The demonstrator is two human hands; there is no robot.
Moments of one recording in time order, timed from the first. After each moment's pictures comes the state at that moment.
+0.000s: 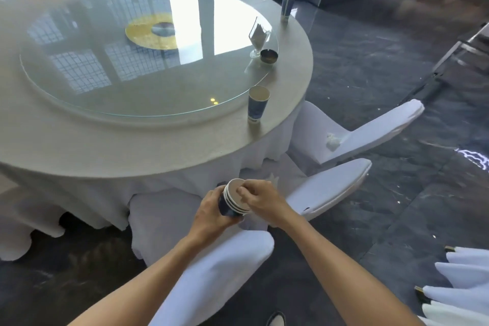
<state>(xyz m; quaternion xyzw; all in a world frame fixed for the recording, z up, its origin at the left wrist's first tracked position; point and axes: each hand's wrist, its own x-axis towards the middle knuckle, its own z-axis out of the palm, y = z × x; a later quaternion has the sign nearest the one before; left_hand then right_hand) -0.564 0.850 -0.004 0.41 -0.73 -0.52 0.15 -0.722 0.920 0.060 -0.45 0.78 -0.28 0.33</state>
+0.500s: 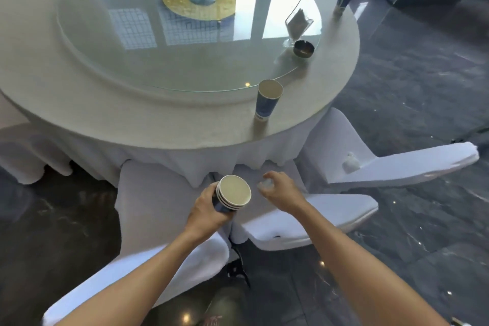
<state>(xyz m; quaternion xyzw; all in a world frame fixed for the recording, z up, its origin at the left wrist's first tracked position) -0.679 0.884 -0.045 0.57 -0.63 -0.50 0.19 -0.908 0.901 -0.008 -0.48 0.80 -0.09 0.36</state>
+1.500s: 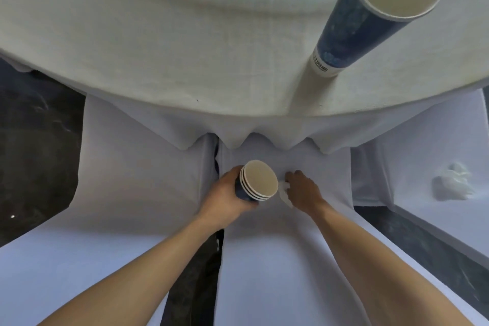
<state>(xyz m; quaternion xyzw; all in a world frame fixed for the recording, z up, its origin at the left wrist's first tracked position) -0.806 0.801 -0.282 0.64 -0.52 -0.56 0.09 -1.041 0.790 -0.370 -0.61 0.67 0.23 0.36</state>
